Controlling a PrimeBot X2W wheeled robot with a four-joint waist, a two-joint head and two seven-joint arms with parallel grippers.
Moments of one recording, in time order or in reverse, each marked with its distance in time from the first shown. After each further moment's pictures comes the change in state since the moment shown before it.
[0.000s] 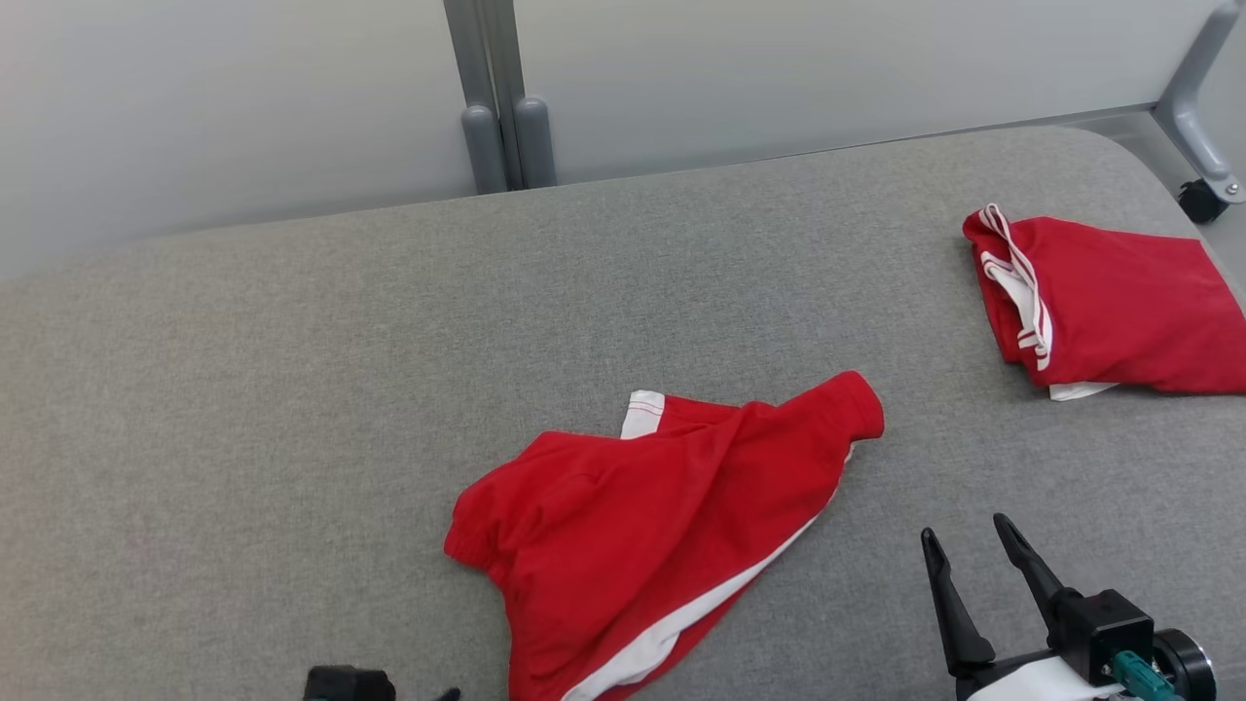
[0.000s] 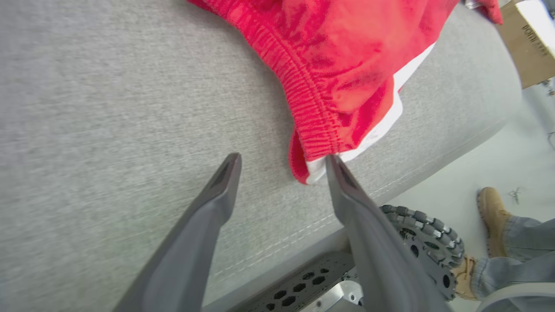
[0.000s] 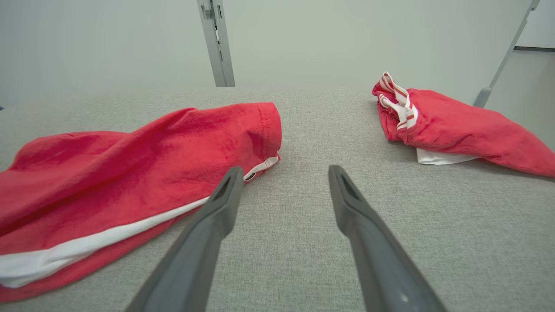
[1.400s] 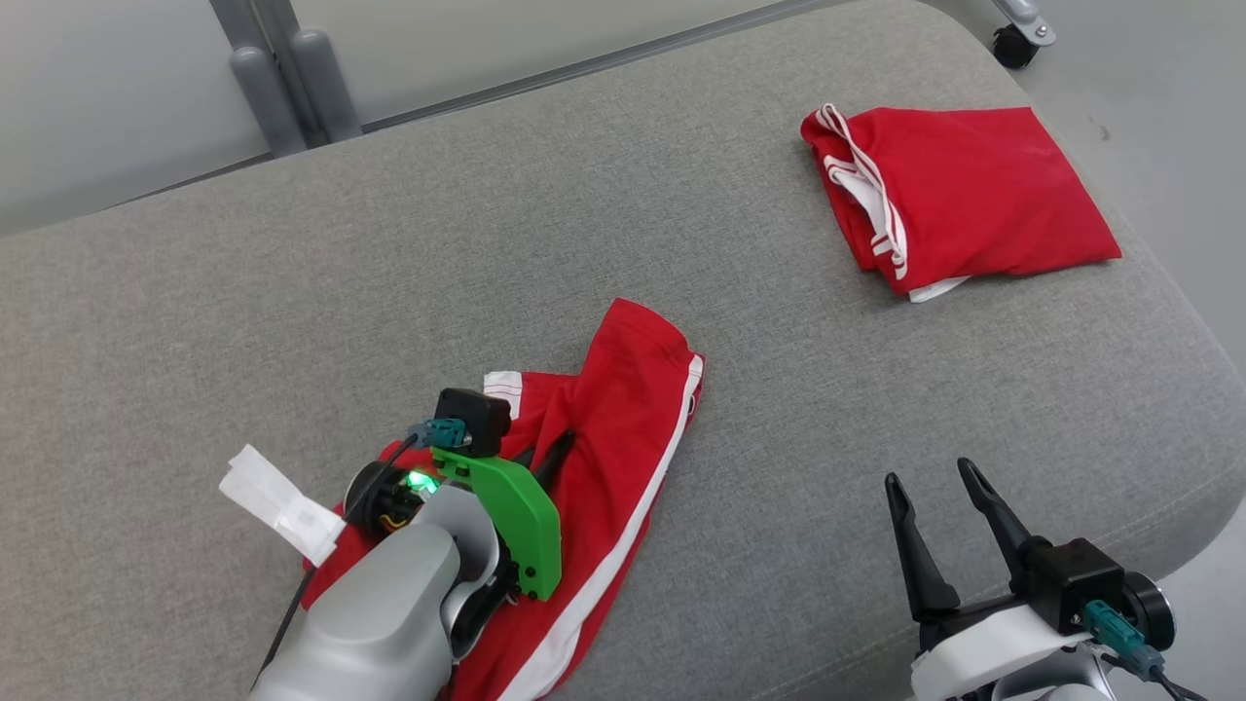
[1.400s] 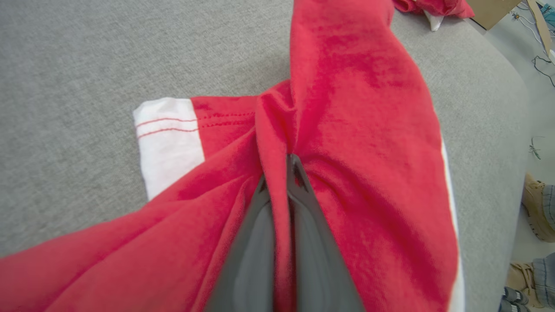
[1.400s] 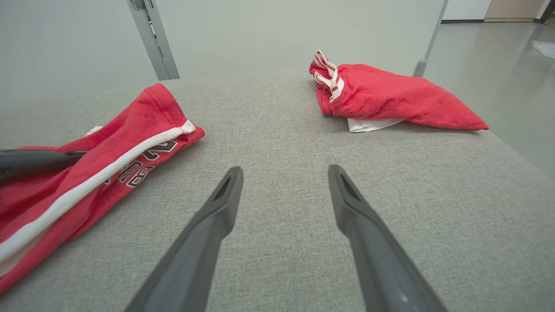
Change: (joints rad) left arm -0.623 -0.412 -0.083 0.760 0.159 -0.178 -0.095; right arm -0.095 0.029 0.032 0.009 0.007 0.000 0.000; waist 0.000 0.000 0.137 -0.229
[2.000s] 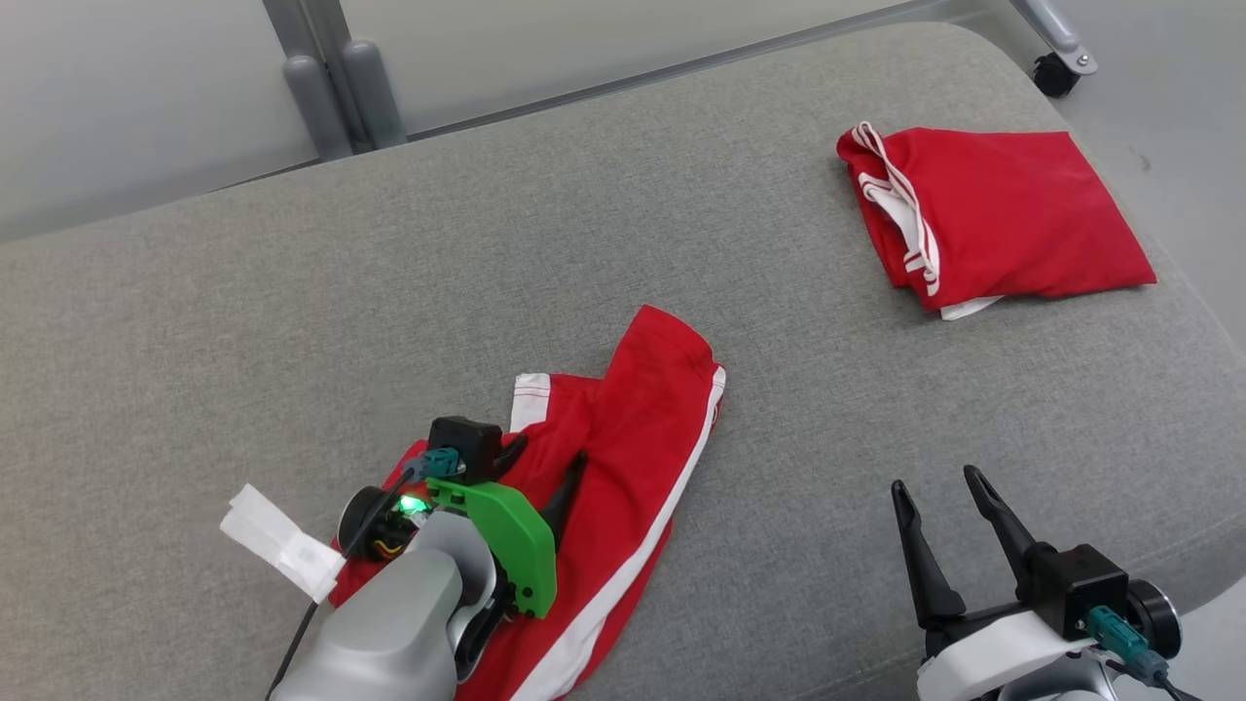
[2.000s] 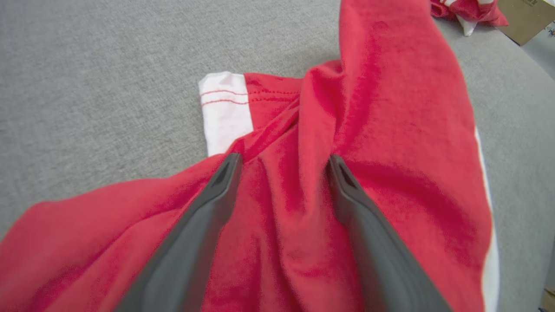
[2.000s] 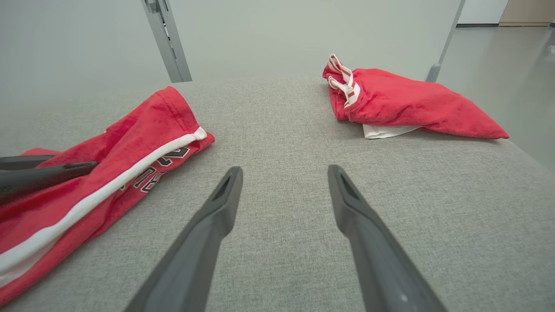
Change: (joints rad) left arm -0.004 -0.054 -0.030 0.175 -0.002 0.005 -0.129; right arm 0.007 -0.003 -0.007 0.007 0.000 0.000 0.000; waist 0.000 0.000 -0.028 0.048
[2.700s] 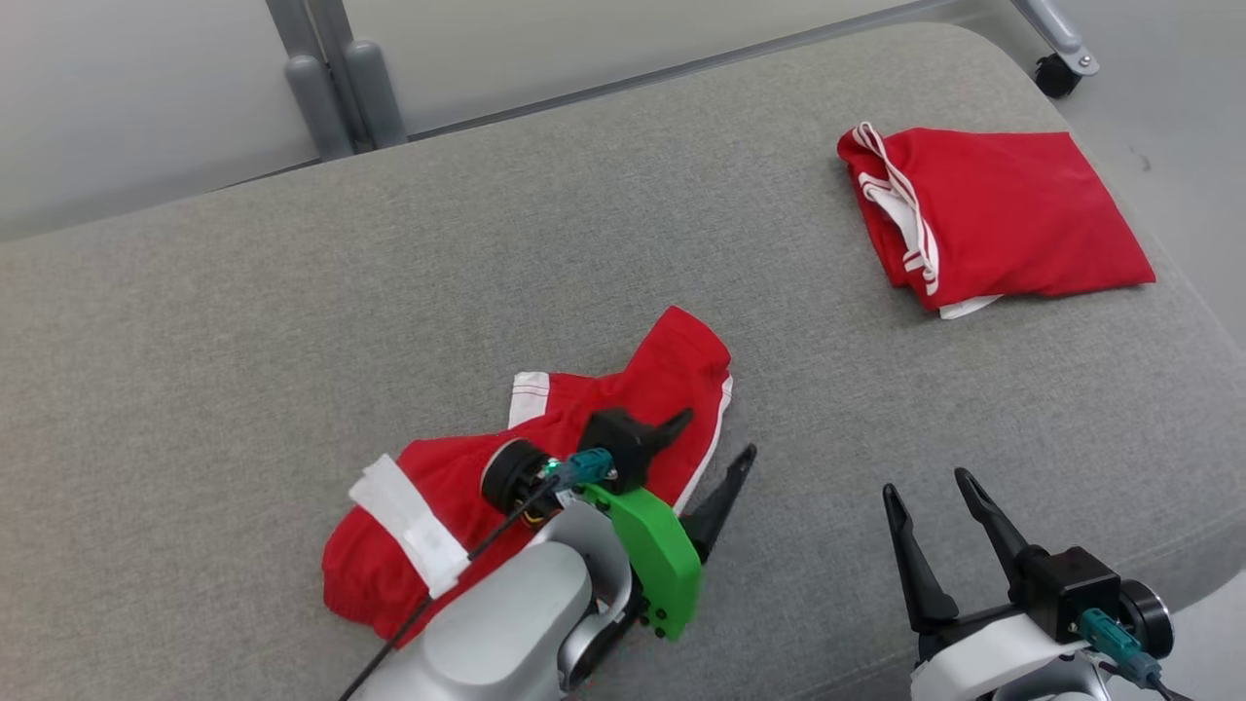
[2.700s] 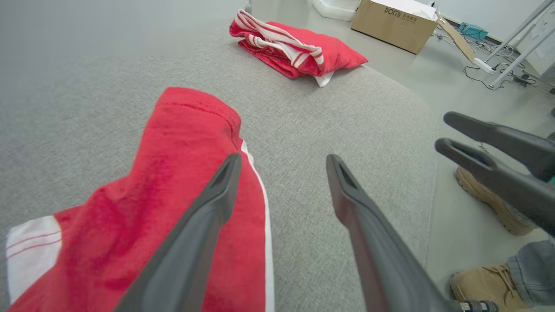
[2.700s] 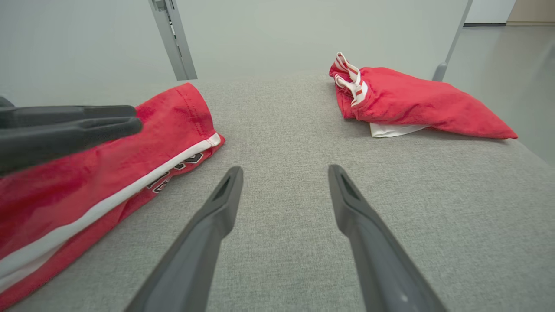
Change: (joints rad) left arm 0.023 -0.022 -0.069 -0.394 0.108 0.069 0.046; right arm 0.007 -0.006 0.015 -0.006 0.000 0.000 0.000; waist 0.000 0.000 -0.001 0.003
